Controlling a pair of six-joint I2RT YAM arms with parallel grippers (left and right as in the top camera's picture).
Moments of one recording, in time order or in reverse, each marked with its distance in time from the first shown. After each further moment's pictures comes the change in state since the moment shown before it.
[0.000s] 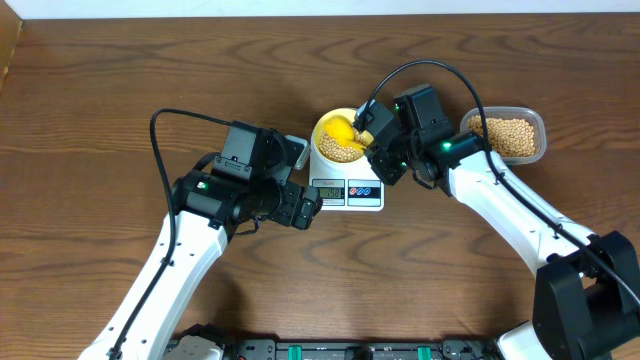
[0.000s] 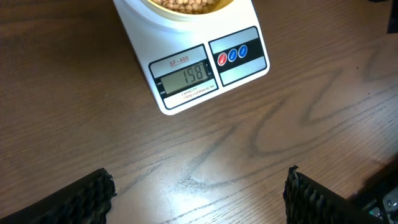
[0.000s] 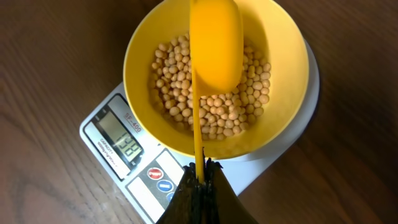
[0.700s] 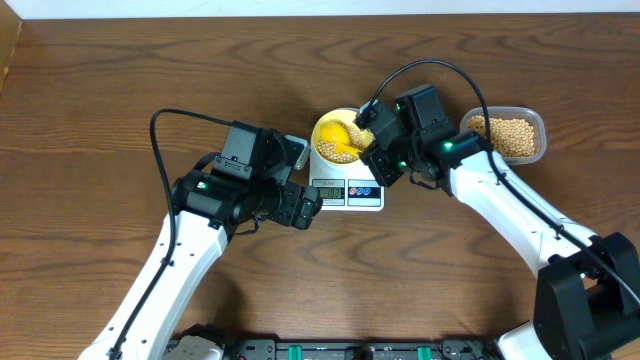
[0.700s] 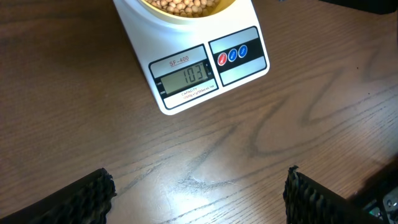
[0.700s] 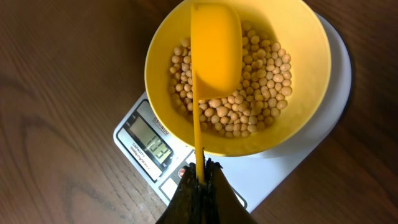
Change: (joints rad) left arm 0.000 0.000 0.000 0.000 0.000 0.000; right arm -0.008 -0.005 0.000 -0.014 -0.079 0.126
